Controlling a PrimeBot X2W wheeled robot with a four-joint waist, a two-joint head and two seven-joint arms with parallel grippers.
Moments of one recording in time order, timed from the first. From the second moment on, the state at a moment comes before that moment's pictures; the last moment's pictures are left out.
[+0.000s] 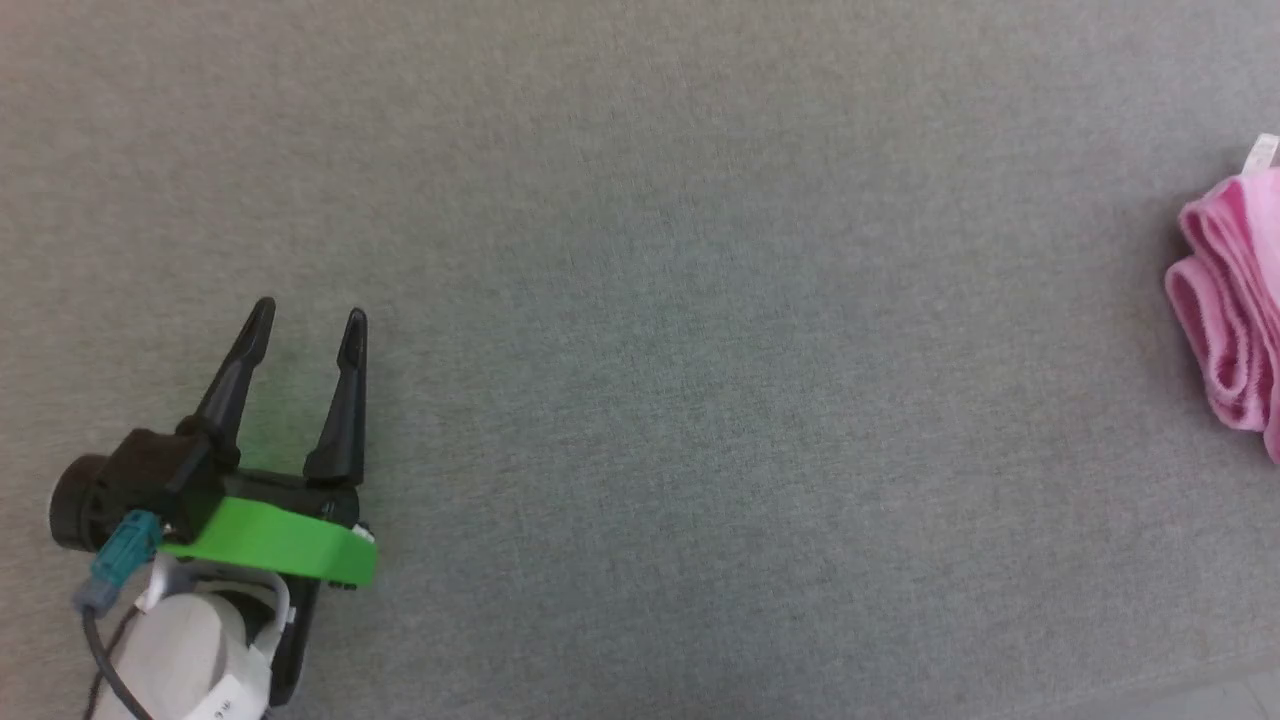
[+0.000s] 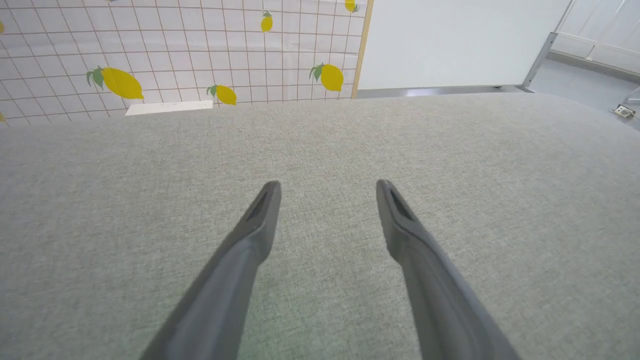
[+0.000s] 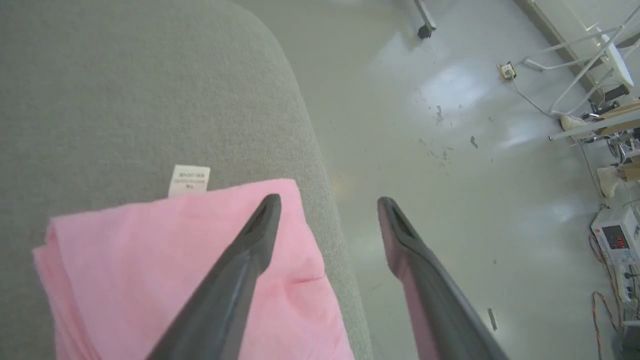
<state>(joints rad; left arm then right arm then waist) -0.15 0.36 -0.15 -0.09 -0.34 -0.02 -0.19 -0.63 -0.55 -0.26 0.34 0.06 0.13 0.57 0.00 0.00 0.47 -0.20</state>
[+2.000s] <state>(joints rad) -0.08 0.16 -0.06 0.22 -0.33 0.00 -0.26 -0.02 -0.05 -0.02 0.14 0.23 0.13 -0.26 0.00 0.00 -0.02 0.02</state>
